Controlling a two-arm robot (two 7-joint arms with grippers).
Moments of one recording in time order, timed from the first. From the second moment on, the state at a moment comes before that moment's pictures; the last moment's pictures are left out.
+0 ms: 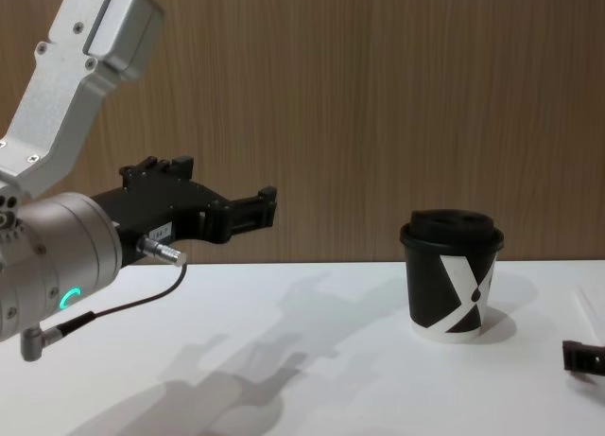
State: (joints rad) left arm -0.24 0.38 0.45 -1.63 -0.20 0.01 -0.01; right arm 0.04 0.21 -0.16 -1.64 0.20 0.43 -0.08
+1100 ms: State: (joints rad) left arm -0.24 0.38 0.45 -1.63 -0.20 0.01 -0.01; right arm 0.04 0.21 -0.17 -1.64 0.17 0.45 -0.07
